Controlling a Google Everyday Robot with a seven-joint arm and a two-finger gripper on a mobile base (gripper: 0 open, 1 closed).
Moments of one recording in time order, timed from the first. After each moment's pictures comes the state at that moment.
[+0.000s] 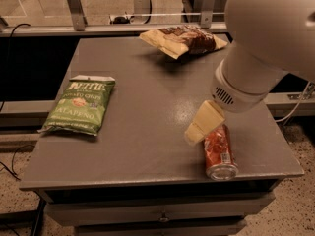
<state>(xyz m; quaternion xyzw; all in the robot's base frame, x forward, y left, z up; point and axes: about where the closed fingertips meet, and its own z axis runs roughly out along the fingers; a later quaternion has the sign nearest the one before) 0.442 -0.148 0.896 -0.32 0.93 -0.05 0.16</state>
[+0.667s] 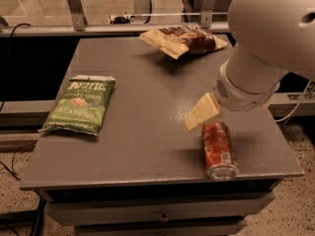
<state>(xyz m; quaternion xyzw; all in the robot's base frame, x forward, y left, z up) 0.448 -0.164 0.881 -0.14 0.98 -0.03 0.14</state>
